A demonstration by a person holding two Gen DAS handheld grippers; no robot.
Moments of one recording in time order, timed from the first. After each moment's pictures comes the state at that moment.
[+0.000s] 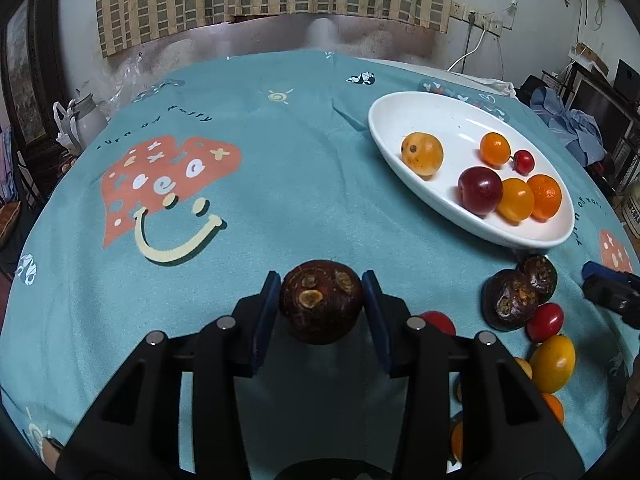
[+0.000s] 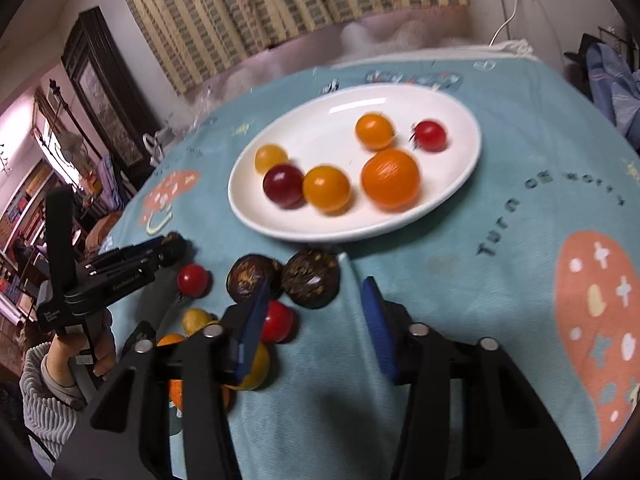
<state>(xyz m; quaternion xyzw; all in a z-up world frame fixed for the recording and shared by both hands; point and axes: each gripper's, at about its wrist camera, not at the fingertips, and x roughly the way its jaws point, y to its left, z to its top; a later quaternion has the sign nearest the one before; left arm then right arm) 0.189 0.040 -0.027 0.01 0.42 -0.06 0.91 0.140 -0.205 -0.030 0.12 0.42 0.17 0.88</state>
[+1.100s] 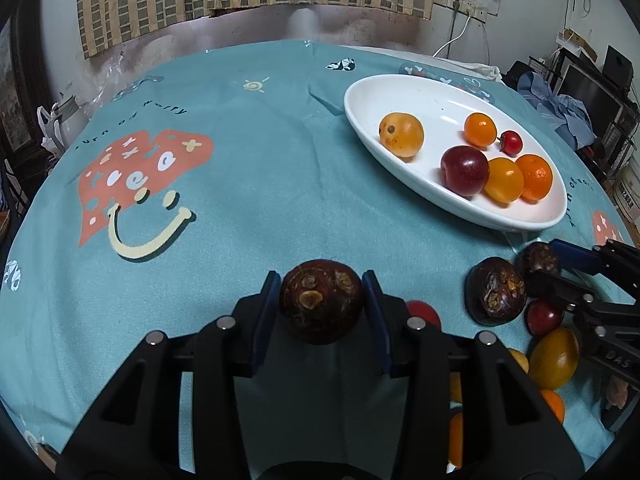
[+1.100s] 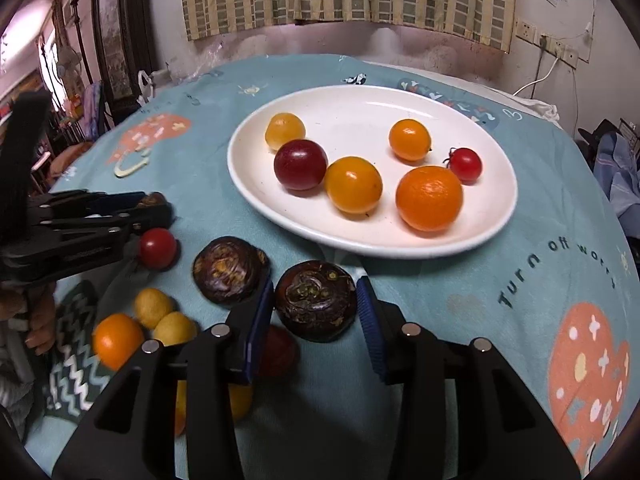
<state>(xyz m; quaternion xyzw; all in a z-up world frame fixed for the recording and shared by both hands) 0.194 0.028 -0.036 0.02 0.43 -0.09 0.90 0.147 -0.164 -0.037 -0.03 0.40 0.15 0.90</state>
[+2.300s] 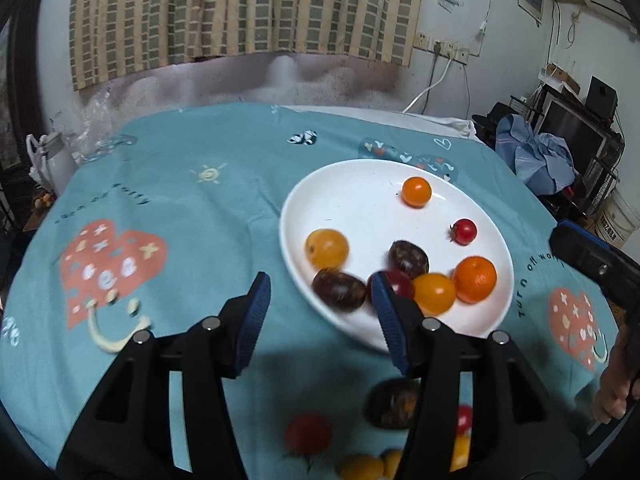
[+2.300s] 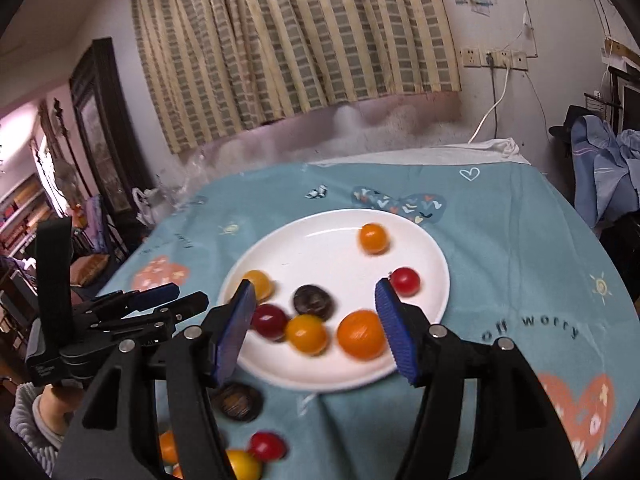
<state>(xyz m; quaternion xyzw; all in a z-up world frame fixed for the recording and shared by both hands) 0.215 -0.015 0.029 0.00 0.36 -0.11 0.92 0.157 -0.228 0.046 0.11 0.28 0.14 0.94</state>
